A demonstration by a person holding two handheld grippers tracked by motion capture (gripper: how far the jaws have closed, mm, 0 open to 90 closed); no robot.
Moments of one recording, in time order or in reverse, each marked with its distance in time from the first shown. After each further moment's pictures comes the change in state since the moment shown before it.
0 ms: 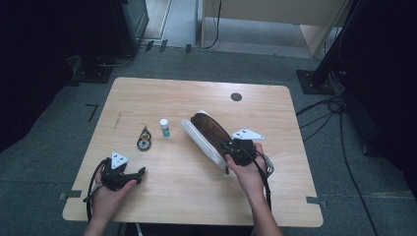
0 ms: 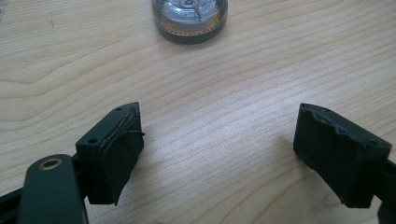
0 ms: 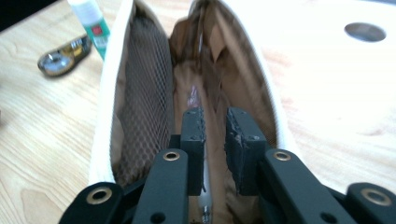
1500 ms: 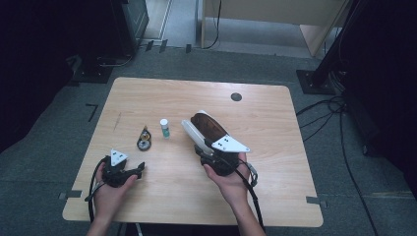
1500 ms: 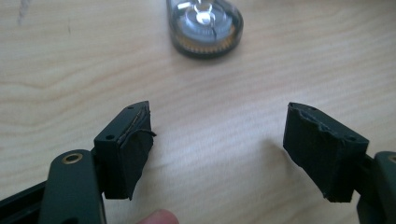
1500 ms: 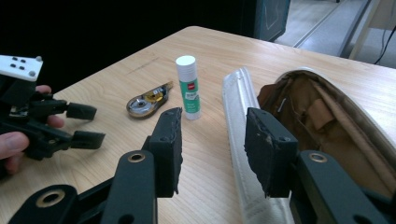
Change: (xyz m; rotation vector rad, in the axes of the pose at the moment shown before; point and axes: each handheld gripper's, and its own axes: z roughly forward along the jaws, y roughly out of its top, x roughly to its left) left arm -0.003 0.010 0.006 -0.070 0.049 -0.074; right arm 0.069 0.007 -0.009 -0.175 0.136 -0.073
